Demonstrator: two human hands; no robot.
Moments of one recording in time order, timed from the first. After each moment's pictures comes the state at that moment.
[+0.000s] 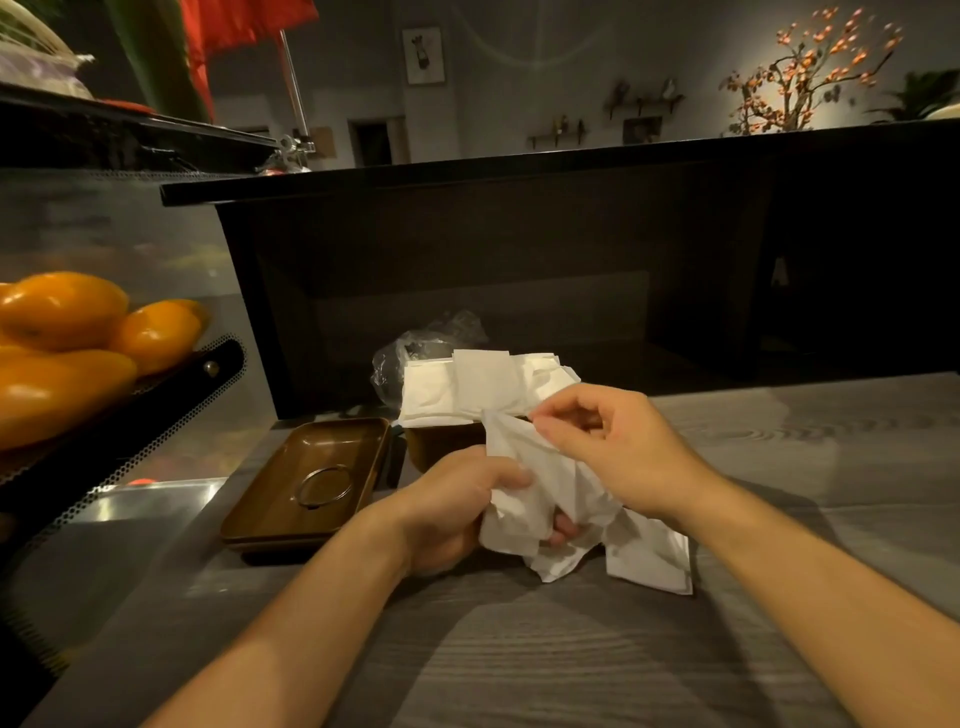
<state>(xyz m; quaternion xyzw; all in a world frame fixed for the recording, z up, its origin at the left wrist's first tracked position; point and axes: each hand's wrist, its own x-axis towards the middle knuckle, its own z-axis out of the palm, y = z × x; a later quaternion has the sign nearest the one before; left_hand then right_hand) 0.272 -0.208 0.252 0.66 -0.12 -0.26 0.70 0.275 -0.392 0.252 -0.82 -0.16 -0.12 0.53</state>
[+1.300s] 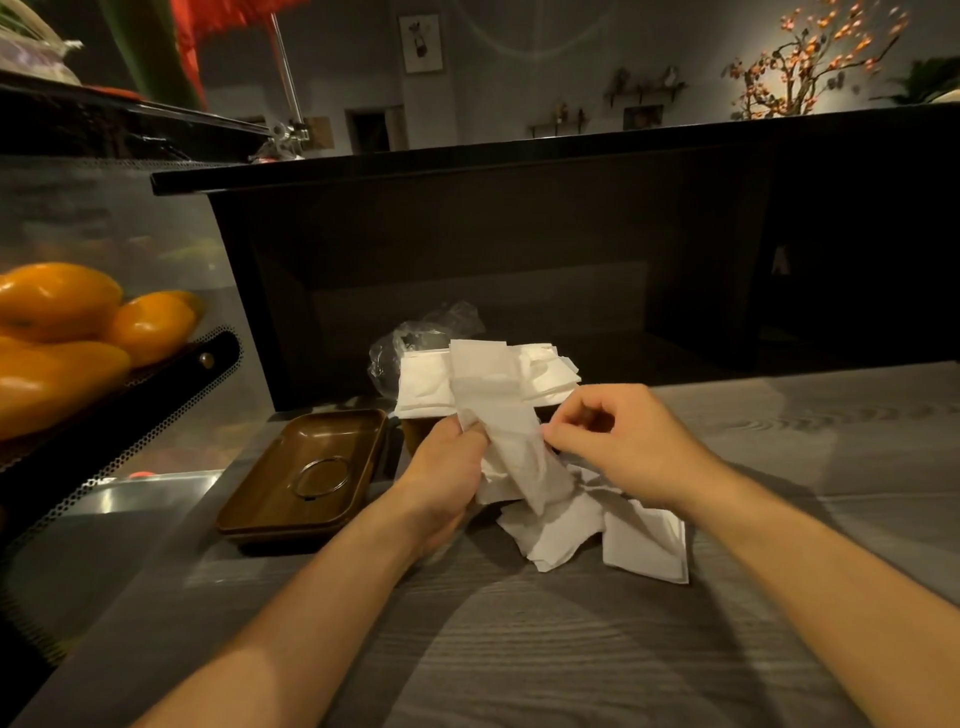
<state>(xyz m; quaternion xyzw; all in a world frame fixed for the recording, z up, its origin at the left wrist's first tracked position) 0.279 -0.219 0.244 0.71 -0.06 -0.06 0.70 0.270 -0.396 0.254 -0.87 -0.11 -0.11 0.46</state>
